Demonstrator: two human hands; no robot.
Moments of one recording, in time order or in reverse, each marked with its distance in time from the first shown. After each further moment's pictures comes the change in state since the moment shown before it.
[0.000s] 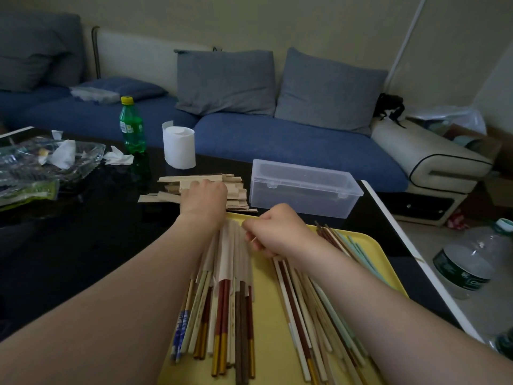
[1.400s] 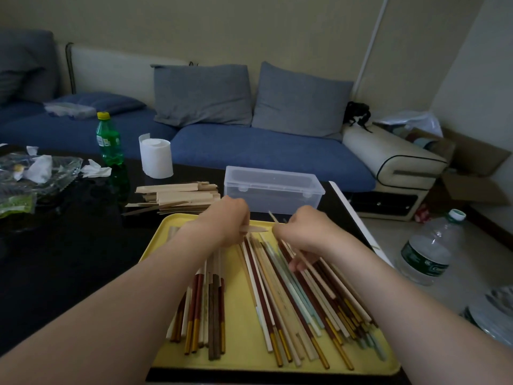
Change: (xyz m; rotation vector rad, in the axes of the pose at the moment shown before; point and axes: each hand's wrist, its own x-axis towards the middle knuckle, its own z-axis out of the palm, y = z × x) left_hand -0.053 0.067 -0.028 -0.222 -0.159 0.342; right_hand -0.047 0.041 -0.079 -0.179 0.066 0.156
